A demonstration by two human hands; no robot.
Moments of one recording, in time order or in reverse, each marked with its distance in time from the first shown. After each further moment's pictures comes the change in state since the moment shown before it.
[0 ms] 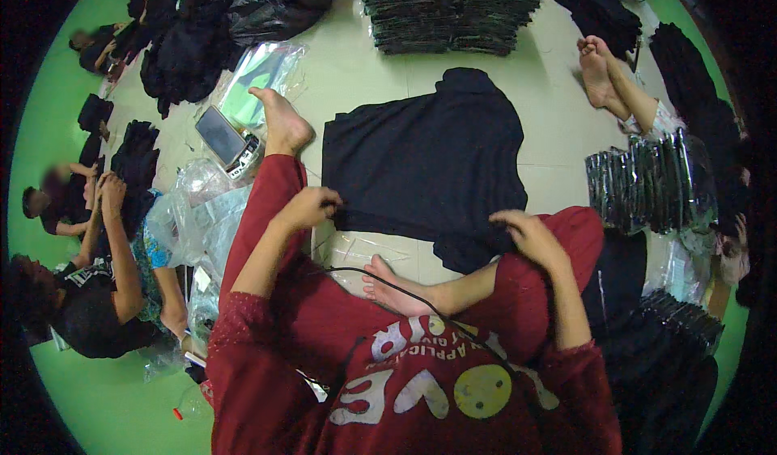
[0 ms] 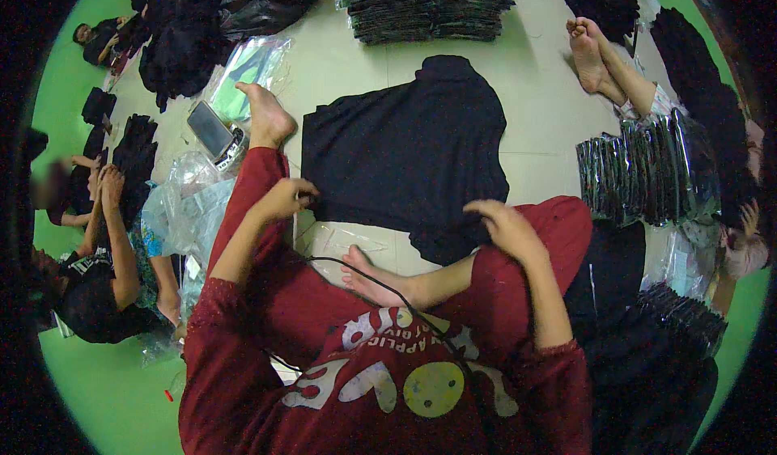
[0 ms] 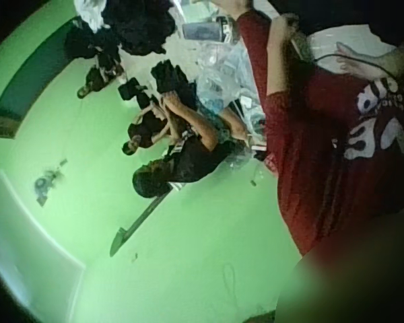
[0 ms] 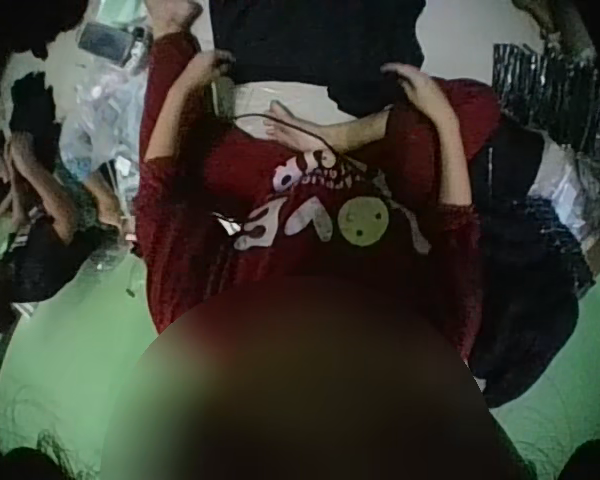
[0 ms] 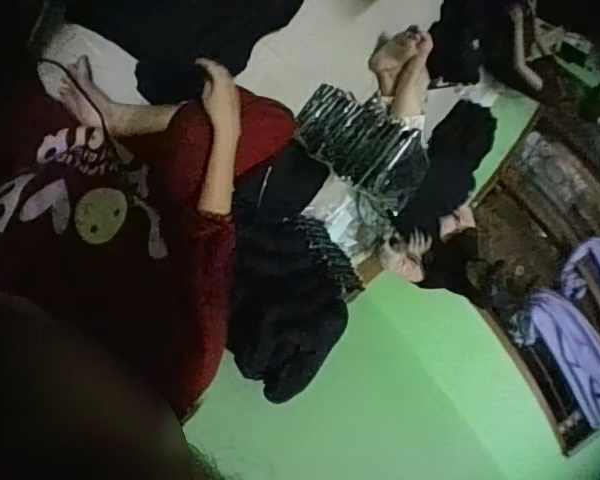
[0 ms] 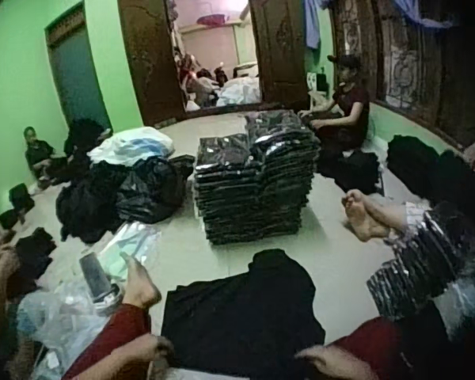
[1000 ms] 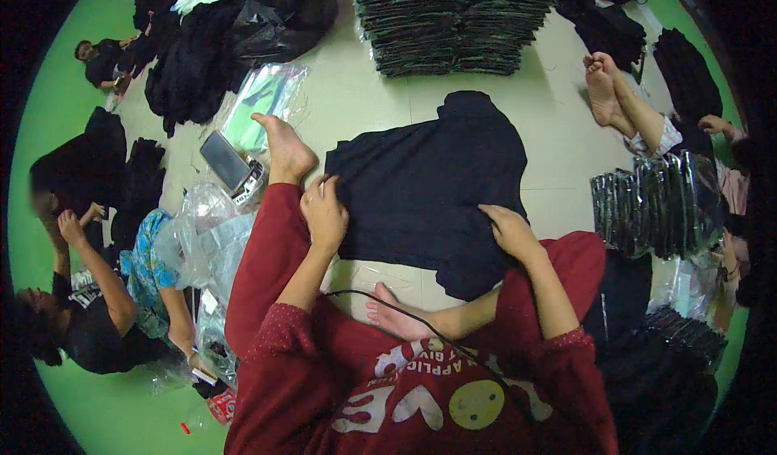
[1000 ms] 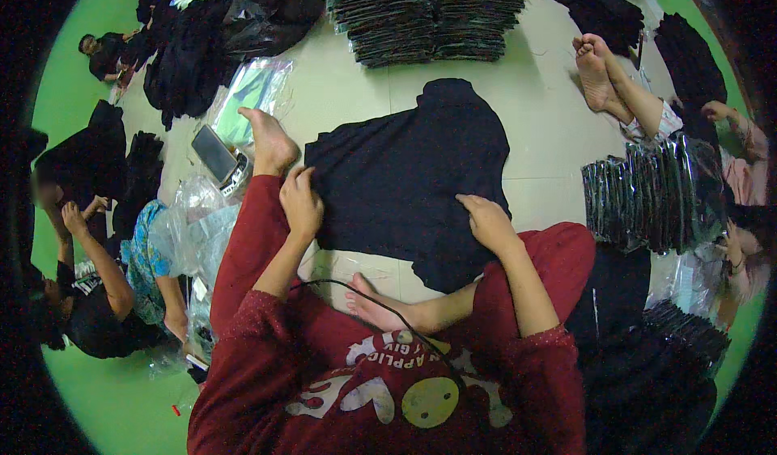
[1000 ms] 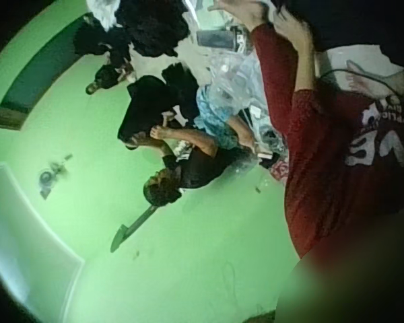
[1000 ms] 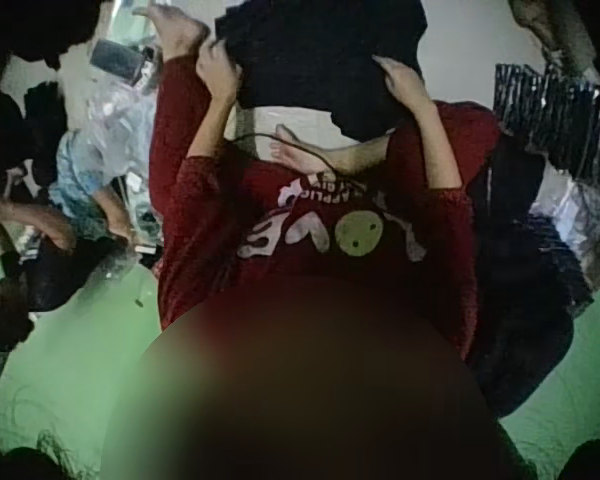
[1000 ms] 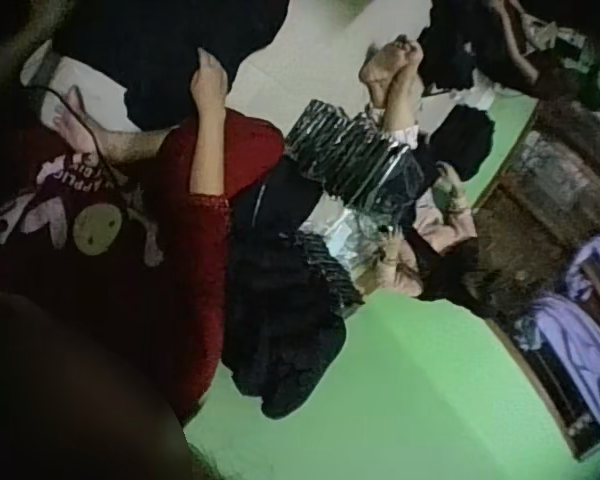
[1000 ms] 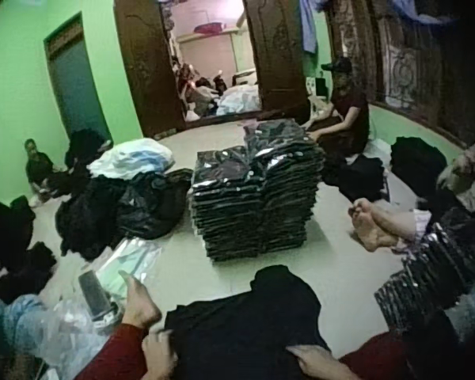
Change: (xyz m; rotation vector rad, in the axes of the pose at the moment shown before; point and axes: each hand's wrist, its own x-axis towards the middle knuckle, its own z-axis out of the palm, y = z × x) left_hand 0.050 0.034 0.027 0.410 0.861 -0.288; right_hand 0.072 0.046 0.029 -0.213 0.125 -0.069
